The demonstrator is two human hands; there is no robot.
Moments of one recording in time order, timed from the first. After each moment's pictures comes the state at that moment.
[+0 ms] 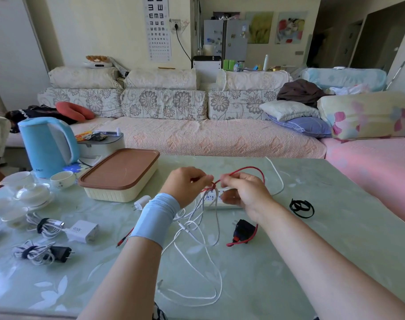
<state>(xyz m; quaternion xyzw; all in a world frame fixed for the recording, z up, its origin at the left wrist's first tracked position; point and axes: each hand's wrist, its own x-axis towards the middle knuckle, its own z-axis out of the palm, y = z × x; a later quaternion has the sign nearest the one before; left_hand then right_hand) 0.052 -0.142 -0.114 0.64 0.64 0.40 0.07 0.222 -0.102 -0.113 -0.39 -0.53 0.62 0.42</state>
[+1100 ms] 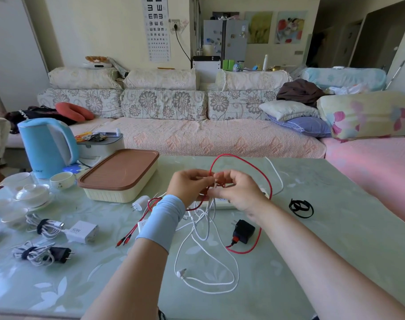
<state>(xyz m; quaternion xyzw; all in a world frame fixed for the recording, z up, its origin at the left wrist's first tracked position) 0.079 -0.147 -0.109 0.44 0.57 0.58 0.38 0.218 -0.101 -0.119 -0.37 -0.66 0.51 0.41</state>
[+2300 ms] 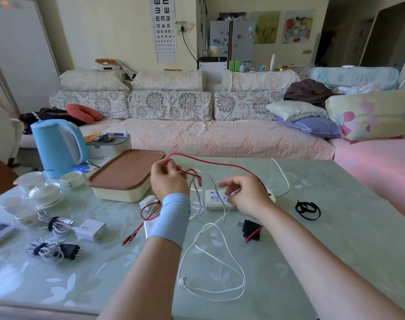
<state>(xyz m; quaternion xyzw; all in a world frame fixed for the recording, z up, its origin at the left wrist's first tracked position) 0.054 -0.127 -0.118 0.19 0.54 0.81 0.09 0.222 -0.087 -0.130 -0.44 -0.77 0.34 0.33</state>
